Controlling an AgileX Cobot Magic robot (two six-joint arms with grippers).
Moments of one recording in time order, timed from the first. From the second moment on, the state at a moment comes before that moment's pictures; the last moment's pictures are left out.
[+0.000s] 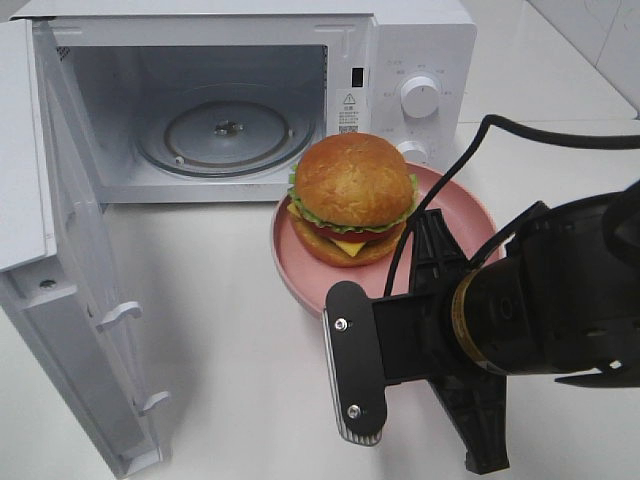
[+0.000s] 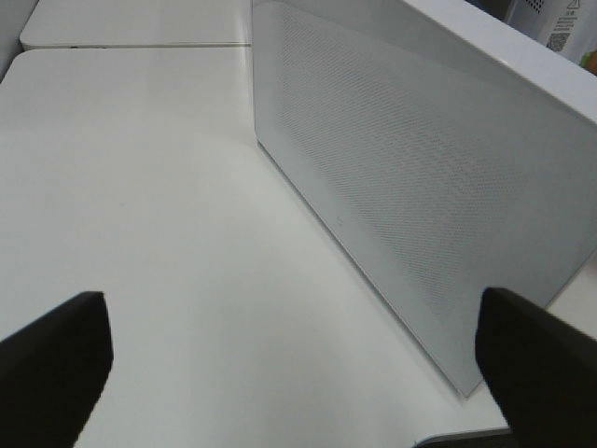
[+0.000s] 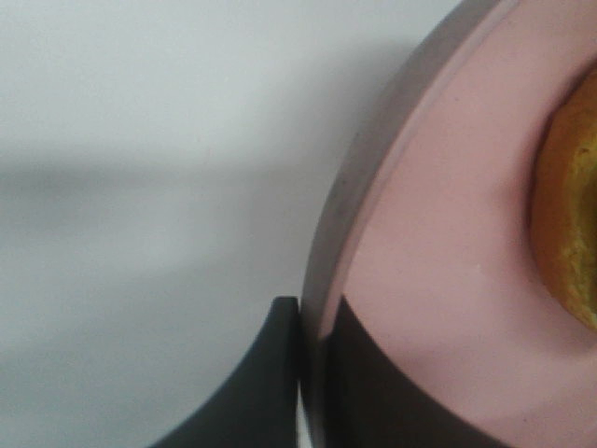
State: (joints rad) left arm 0.00 -0.01 -0.52 -0.16 1.08 0.10; right arm 1.00 1.52 -0.65 -0.86 0.43 -0.09
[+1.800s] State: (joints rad) left arm 0.00 -0.01 -0.52 -0.16 1.08 0.10; right arm 0.65 1.60 -0.75 0.01 0.21 -1.57
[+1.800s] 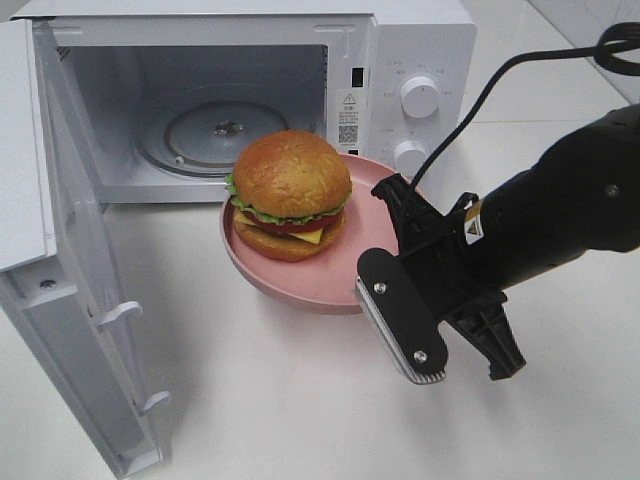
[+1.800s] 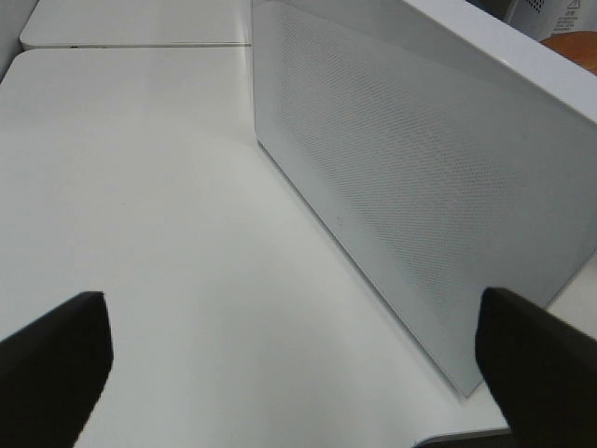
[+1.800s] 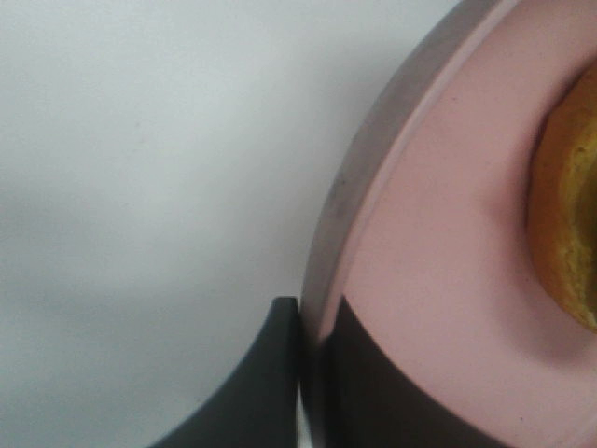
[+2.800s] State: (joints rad) left arm 0.00 -0.01 -0.52 -0.16 1.08 0.10; right arm 0.69 1.82 -1.06 0.01 0.26 -1.54
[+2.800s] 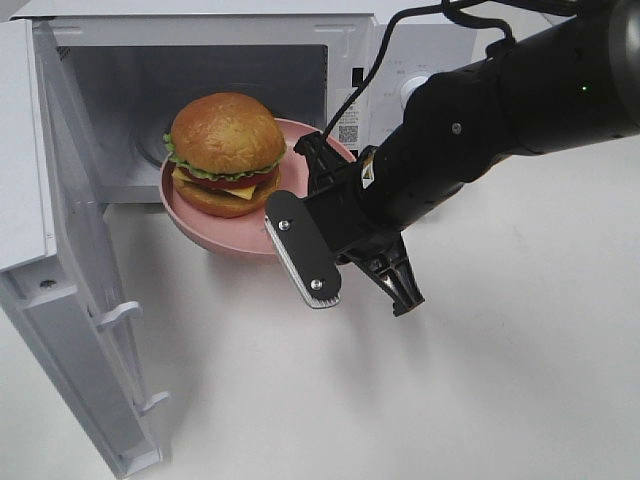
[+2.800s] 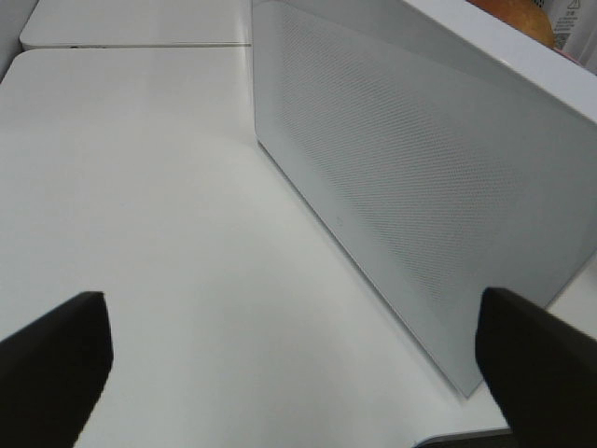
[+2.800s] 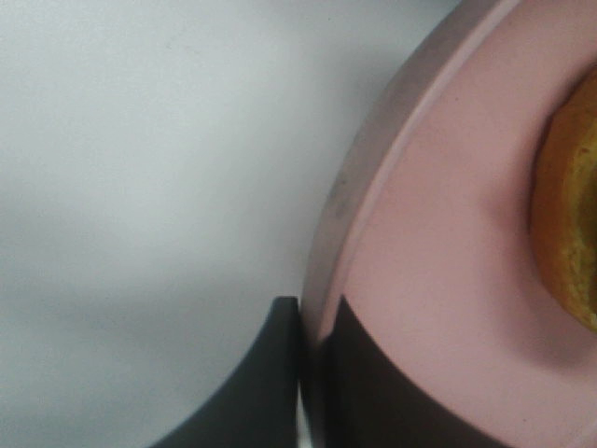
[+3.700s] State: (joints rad) left arm 0.00 -0.01 -0.52 -0.16 1.08 0.10; right arm 0.70 1.99 -1.31 0.01 0.34 -1.41
